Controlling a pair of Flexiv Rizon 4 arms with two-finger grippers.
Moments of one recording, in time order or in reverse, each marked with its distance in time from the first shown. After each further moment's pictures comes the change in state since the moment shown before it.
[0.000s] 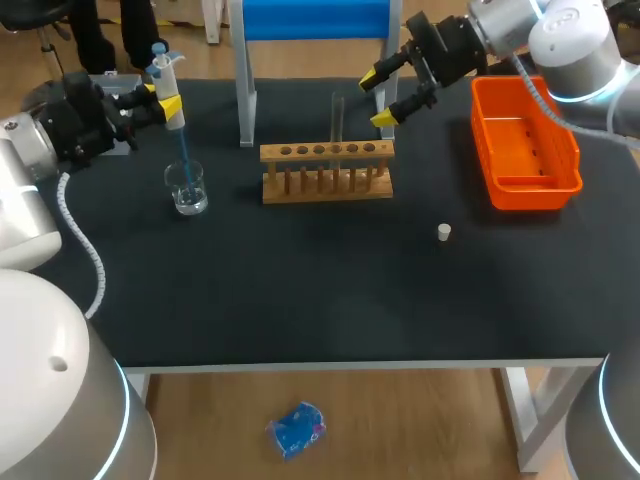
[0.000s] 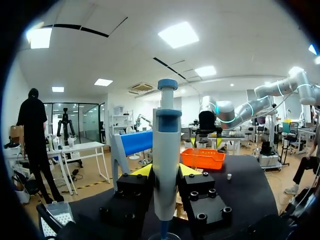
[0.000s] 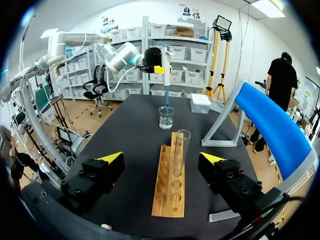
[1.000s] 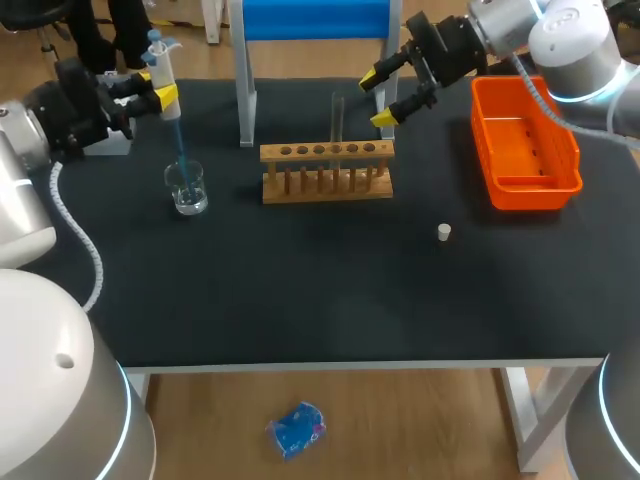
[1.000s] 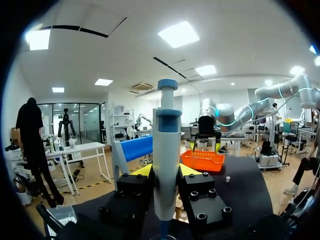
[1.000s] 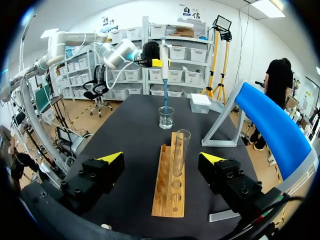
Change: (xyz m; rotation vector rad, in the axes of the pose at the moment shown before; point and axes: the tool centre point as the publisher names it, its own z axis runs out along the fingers) left arm 0.004 -0.025 -0.004 -0.016 -0.008 0.007; right arm 0.000 0.000 0.000 0.000 0.000 0.000
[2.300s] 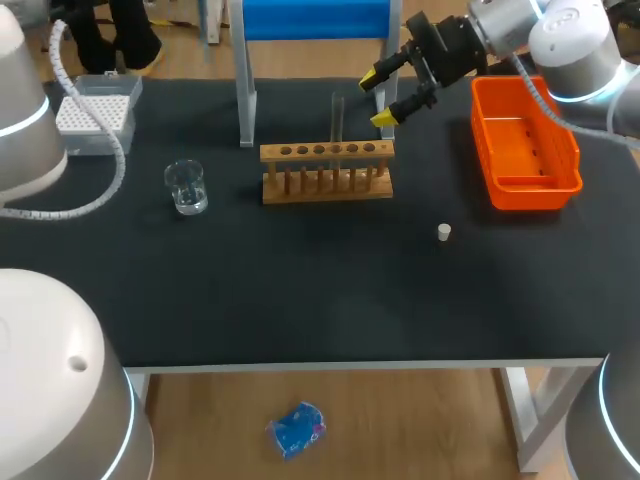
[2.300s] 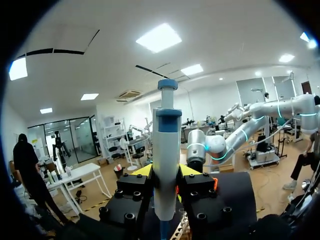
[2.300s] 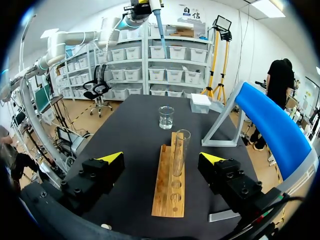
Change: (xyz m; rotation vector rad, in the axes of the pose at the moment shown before) left arm 0.063 -0.221 0.058 -0.002 0.089 0.133; right arm 0.000 0.000 0.000 0.000 0.000 0.000
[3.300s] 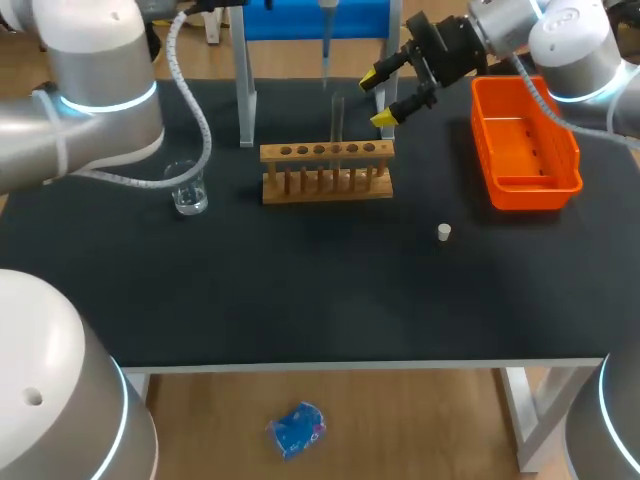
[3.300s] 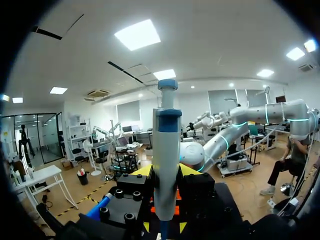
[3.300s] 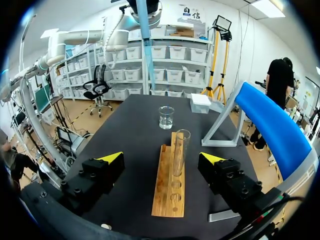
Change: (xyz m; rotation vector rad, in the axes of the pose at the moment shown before) left arm 0.060 0.016 0.139 0.054 0.291 -0.067; right arm 0.000 0.000 0.000 0.000 0.000 0.000
